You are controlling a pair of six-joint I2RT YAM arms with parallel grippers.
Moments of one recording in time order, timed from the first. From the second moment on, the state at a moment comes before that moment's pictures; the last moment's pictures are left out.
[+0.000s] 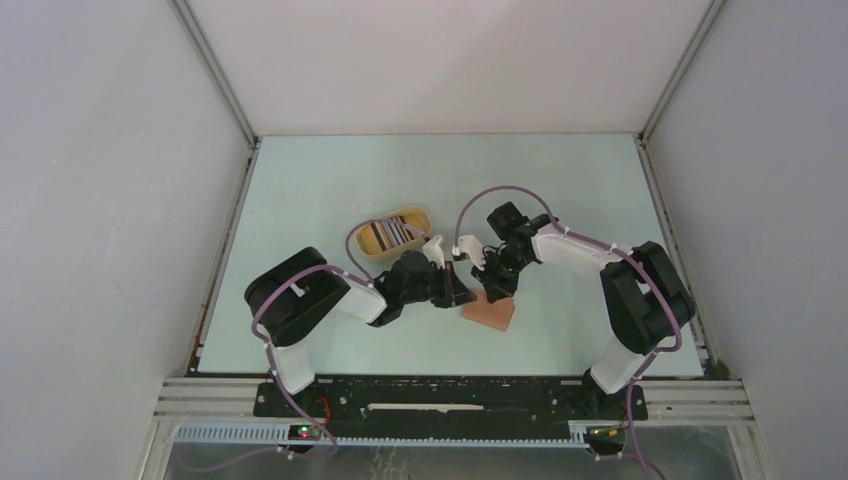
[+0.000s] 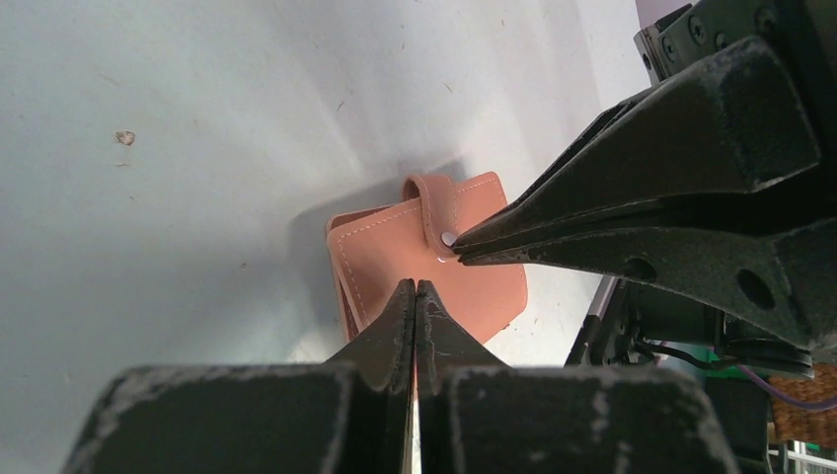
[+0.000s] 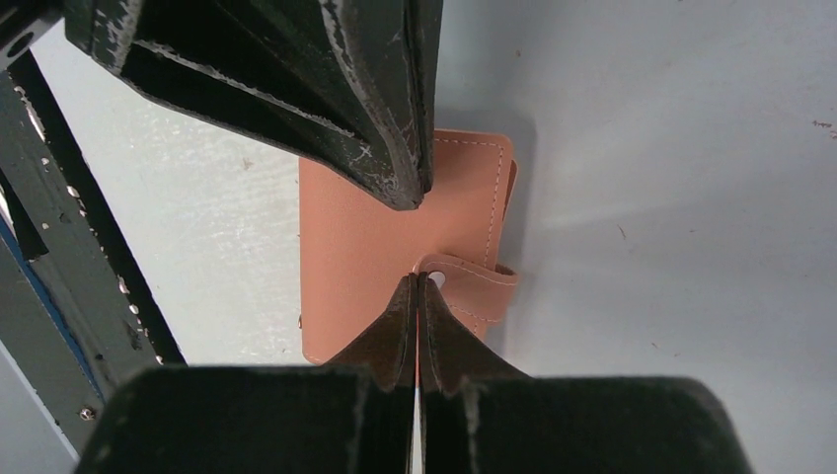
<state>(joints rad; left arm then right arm) -0.83 1.81 0.60 0.78 0.31 -0.81 0.54 1.68 1.05 -0.71 -0.50 -0.68</state>
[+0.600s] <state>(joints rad) -0.83 1.81 0.60 0.78 0.31 -0.81 0.60 1.68 1.04 -0.71 -0.44 -0.69</state>
